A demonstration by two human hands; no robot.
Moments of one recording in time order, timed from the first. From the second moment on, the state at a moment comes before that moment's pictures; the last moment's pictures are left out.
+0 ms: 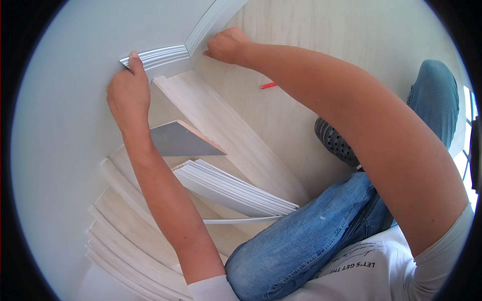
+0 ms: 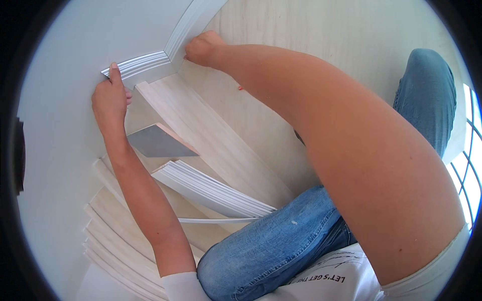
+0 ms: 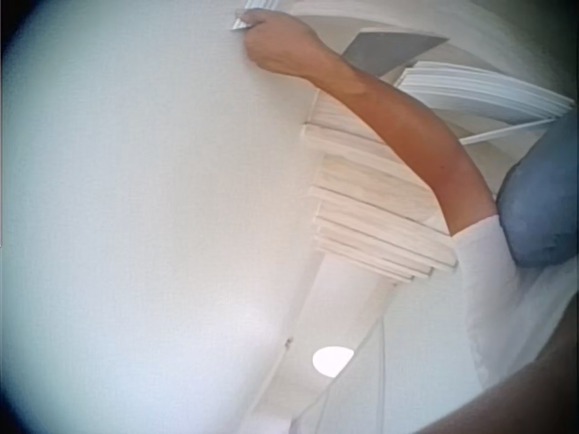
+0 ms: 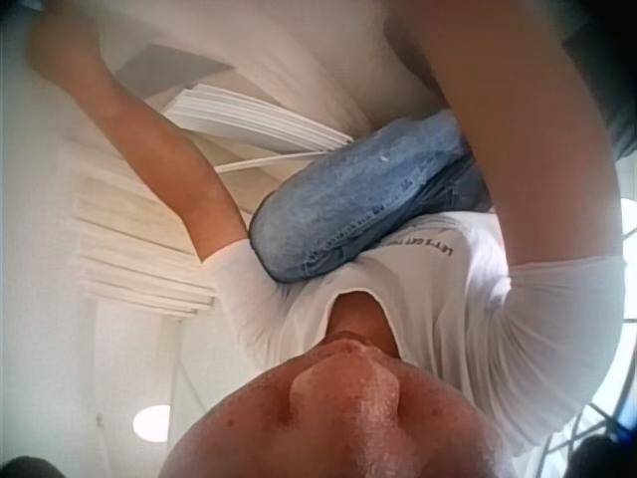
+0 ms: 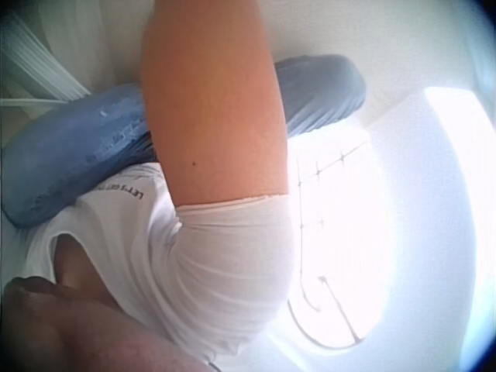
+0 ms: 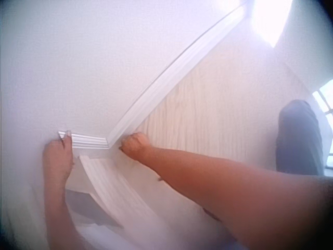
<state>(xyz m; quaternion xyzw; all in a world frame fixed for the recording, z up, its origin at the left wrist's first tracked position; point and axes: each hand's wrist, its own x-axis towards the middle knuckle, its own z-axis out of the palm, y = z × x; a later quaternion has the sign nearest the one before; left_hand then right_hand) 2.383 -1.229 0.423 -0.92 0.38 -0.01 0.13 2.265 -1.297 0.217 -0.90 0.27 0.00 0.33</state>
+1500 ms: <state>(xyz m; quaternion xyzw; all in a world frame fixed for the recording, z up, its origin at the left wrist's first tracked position) 2.386 -1.234 0.434 -0.91 0.40 0.04 0.14 2.014 -1.370 0.252 -0.89 0.27 0.12 0.34</state>
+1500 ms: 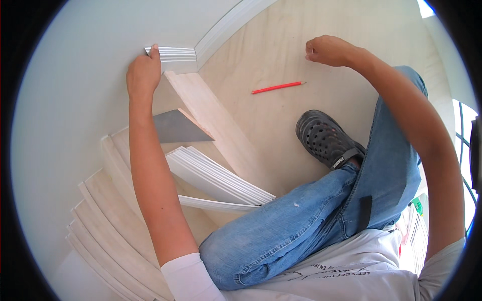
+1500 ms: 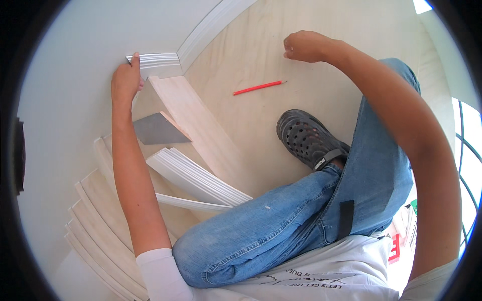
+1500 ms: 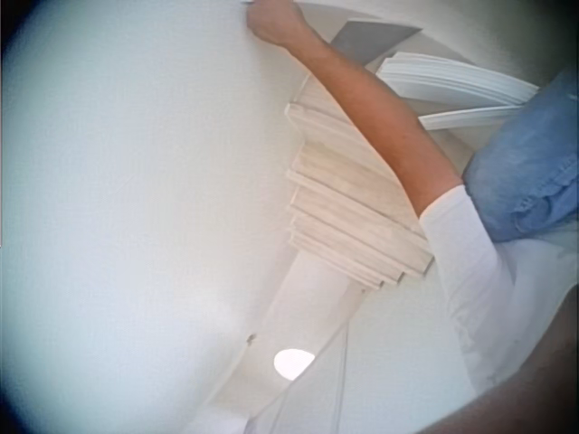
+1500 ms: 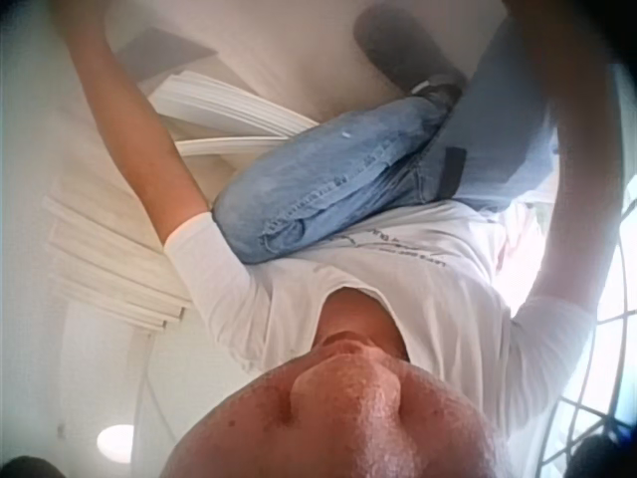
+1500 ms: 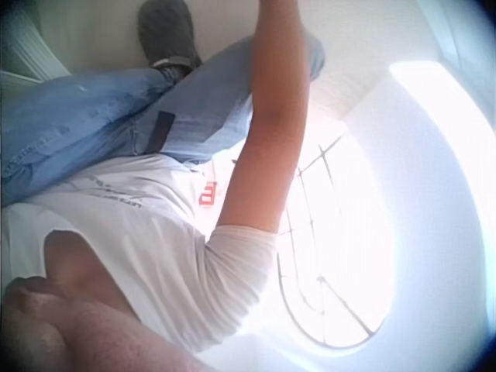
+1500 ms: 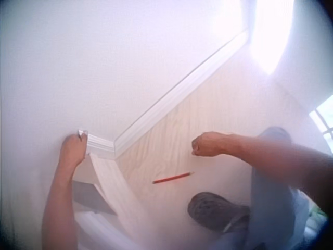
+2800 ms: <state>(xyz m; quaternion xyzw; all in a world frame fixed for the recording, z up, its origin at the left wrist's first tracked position) 2.376 -1.234 0.433 -0.92 0.38 0.06 0.11 2.018 -1.370 0.215 -0.86 0.32 0.08 0.39</state>
